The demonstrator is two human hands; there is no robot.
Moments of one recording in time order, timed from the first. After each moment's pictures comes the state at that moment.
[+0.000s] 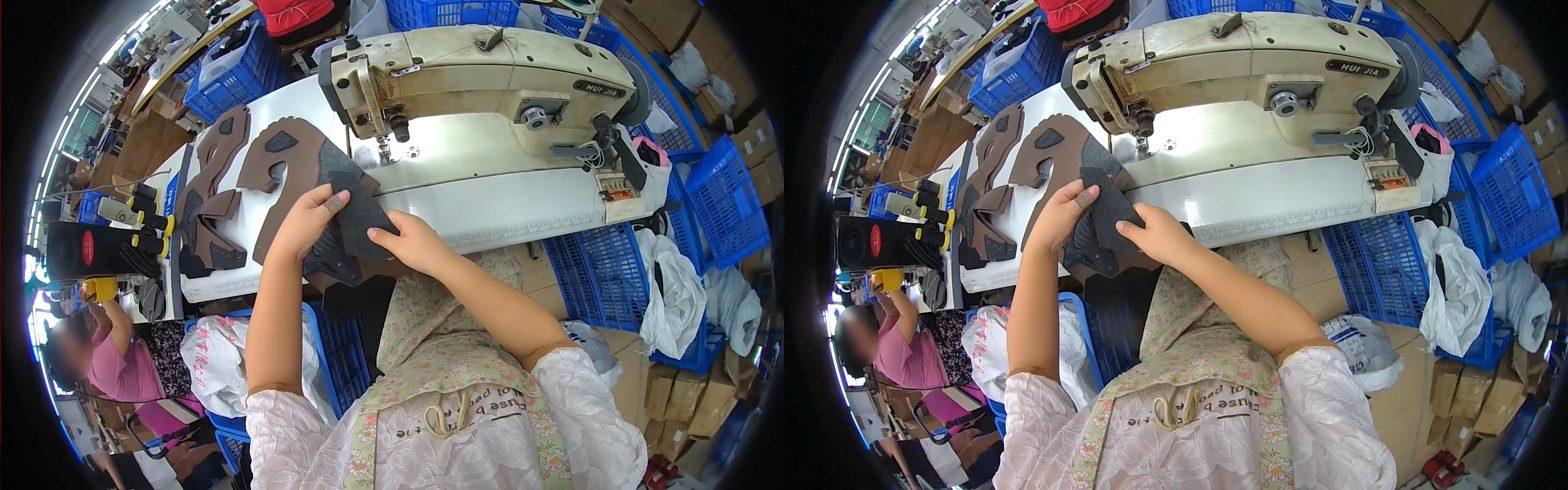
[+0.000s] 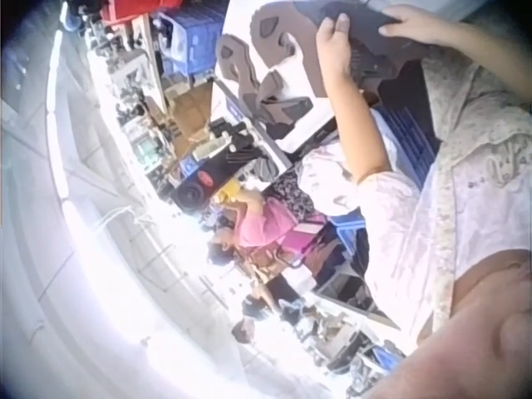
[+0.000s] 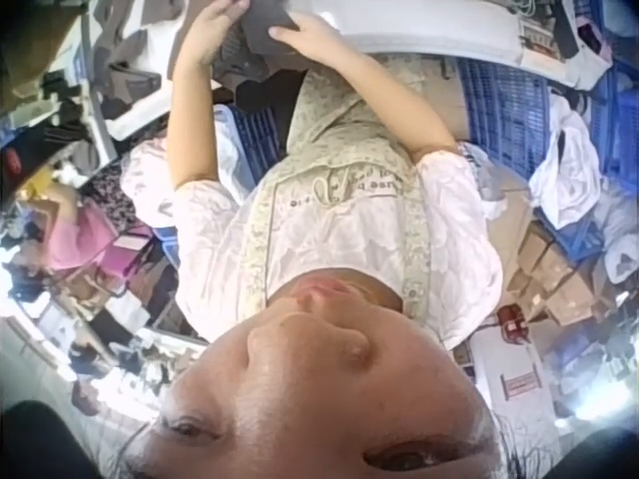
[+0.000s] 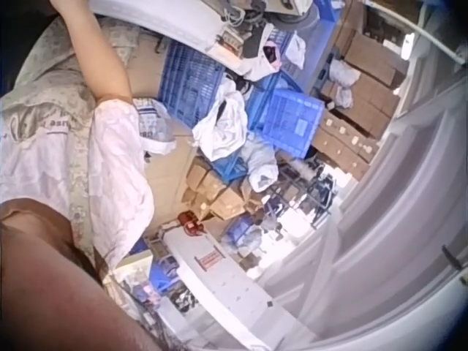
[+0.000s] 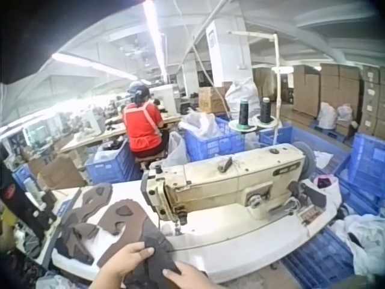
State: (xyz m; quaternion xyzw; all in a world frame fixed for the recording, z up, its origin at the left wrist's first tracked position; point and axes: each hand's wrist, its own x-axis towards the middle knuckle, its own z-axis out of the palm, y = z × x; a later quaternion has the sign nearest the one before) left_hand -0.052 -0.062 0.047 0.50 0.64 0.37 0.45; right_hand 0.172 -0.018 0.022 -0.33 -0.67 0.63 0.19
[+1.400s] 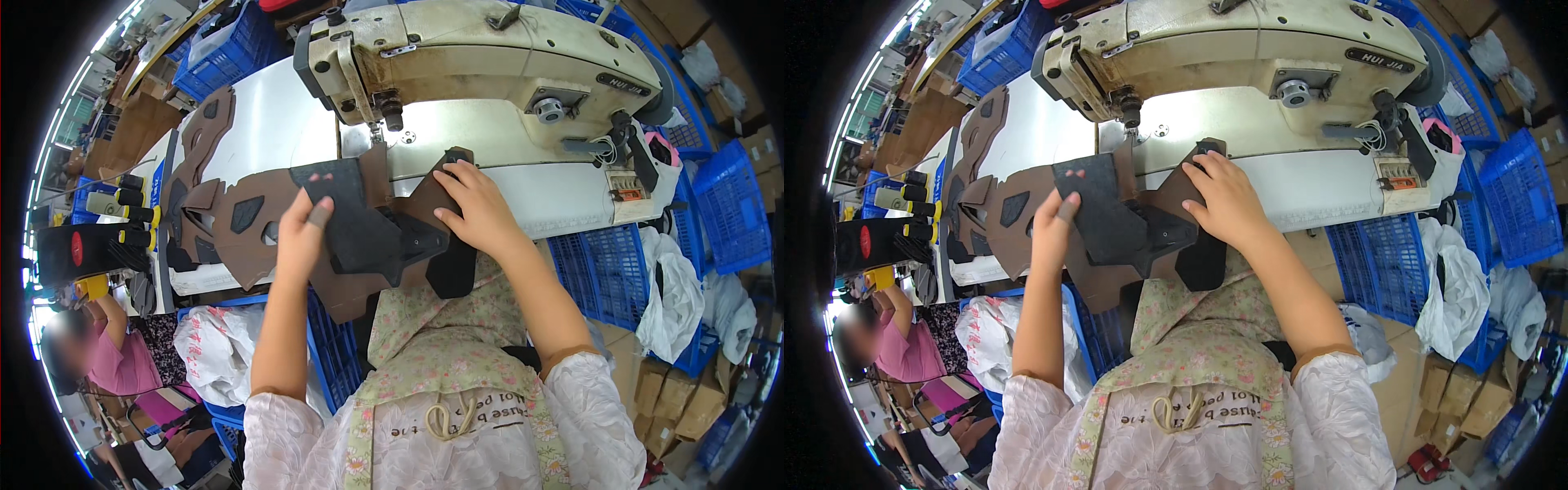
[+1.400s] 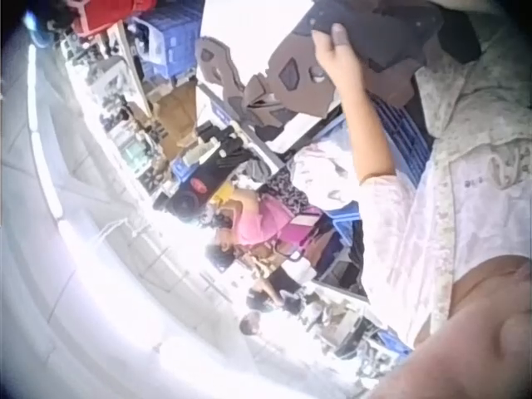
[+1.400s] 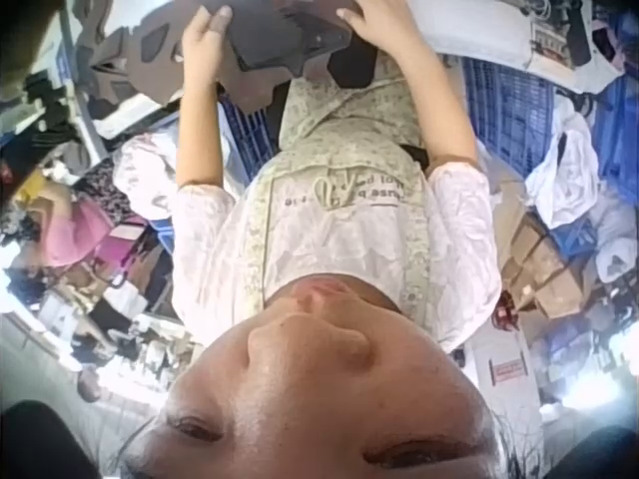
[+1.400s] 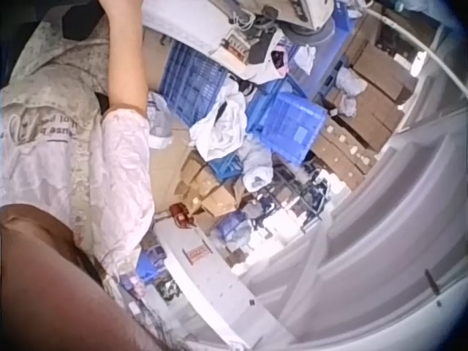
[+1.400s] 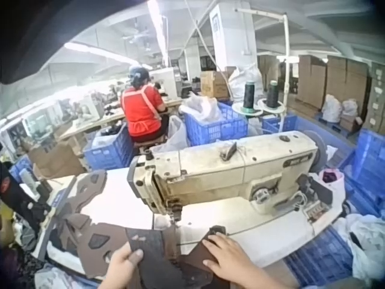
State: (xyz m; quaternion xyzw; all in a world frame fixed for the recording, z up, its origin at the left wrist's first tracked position) left_hand -0.005 -0.078 0.036 0.44 0.67 0.52 0.29; right_hand 0.260 0.042 0.001 -0.34 -0.89 0.21 0.22
